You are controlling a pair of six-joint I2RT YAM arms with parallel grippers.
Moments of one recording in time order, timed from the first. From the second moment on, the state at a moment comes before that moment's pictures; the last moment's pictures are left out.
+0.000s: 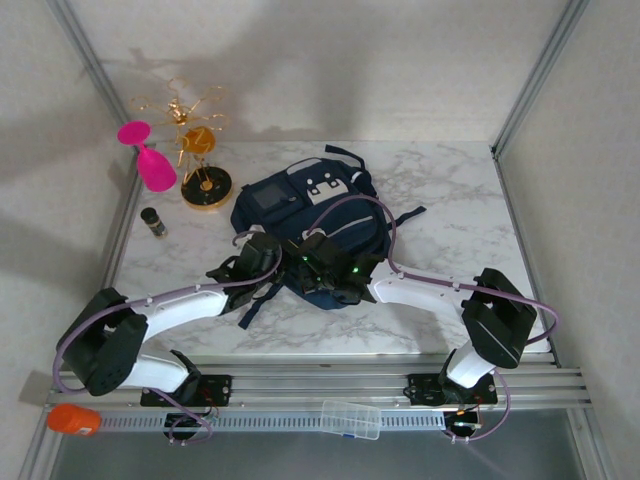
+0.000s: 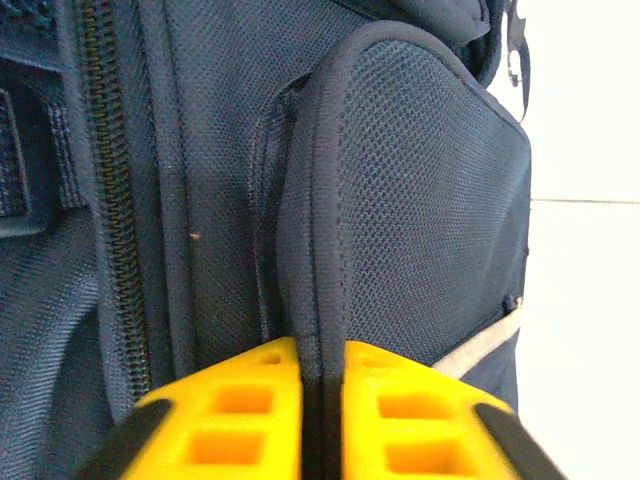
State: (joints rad) left arm -0.67 1.37 0.64 0.16 -0.16 -1.41; right arm 1.03 1.59 1.06 -0.32 0.15 0.57
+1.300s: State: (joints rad) left arm -0.31 1.44 0.88 -0.13 0.14 -0.79; right arm 1.05 1.60 1.08 -0.36 0.20 0.64
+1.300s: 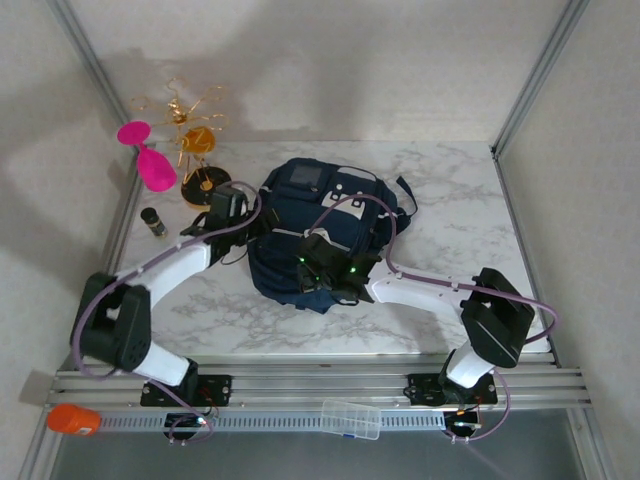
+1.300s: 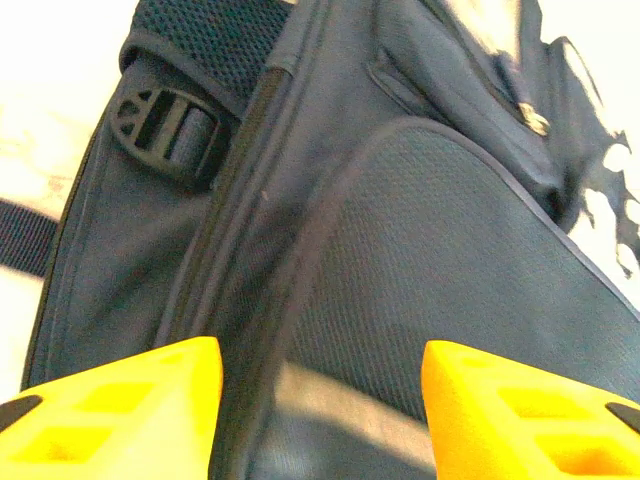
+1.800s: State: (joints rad) left arm -0.55 1.19 0.58 0.06 0.02 -1.21; right arm 1.05 1.63 1.10 -0.36 0.19 0.64
